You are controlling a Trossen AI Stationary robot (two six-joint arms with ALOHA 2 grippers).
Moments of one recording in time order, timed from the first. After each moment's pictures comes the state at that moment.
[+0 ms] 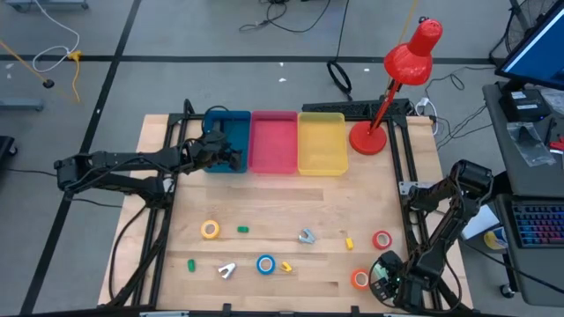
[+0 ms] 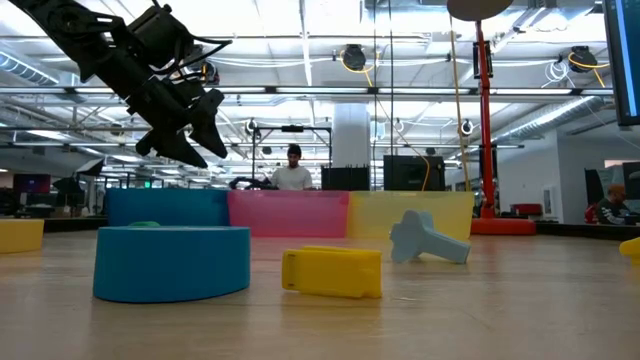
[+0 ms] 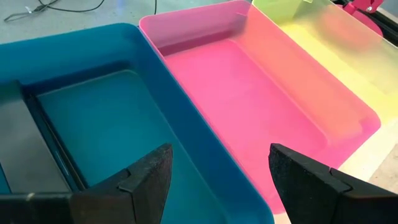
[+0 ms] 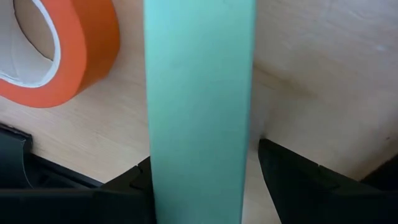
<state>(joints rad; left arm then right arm) 0.38 1.09 0.50 -0.03 -0.31 -0.50 1.16 1.62 0.83 -0.55 -0.08 2.31</state>
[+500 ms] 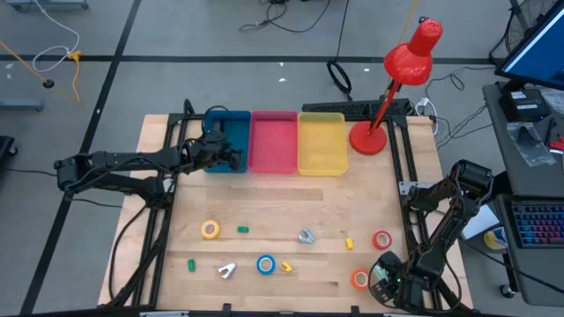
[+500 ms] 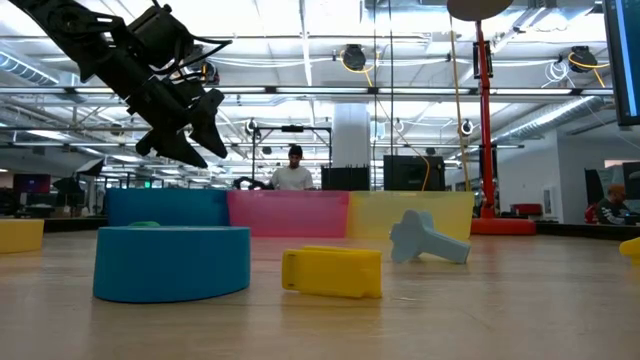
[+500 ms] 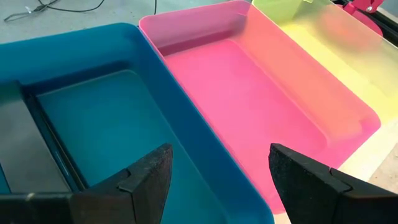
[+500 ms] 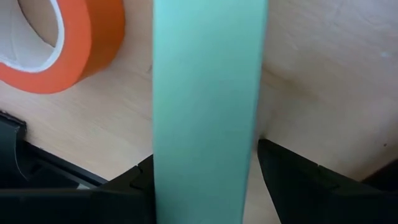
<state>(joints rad) 0.38 1.09 0.50 -0.02 -0.31 -0.50 1.16 1.62 0.83 -0.54 -0.08 2.23</state>
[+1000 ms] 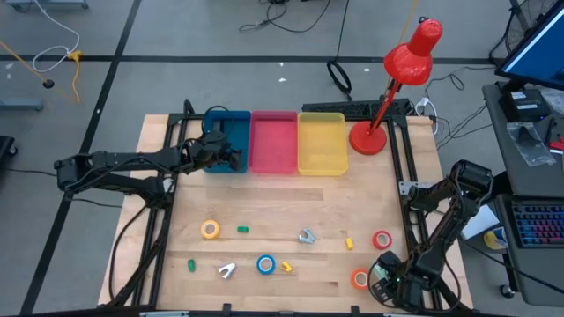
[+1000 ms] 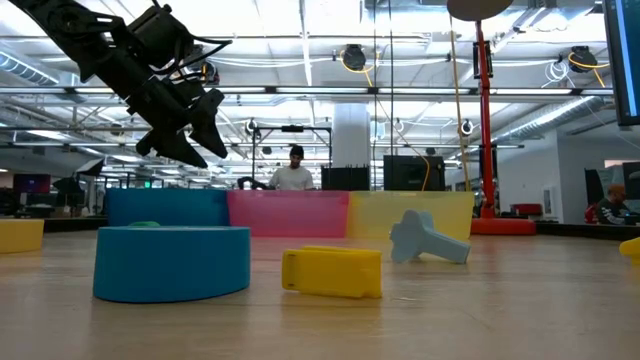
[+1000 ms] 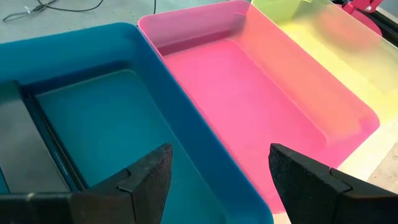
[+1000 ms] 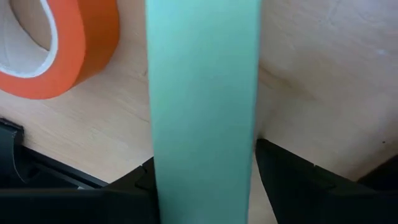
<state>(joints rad) 0.38 1.09 0.50 -0.02 -0.31 -0.50 1.16 1.62 0.83 -0.54 -0.12 2.26</state>
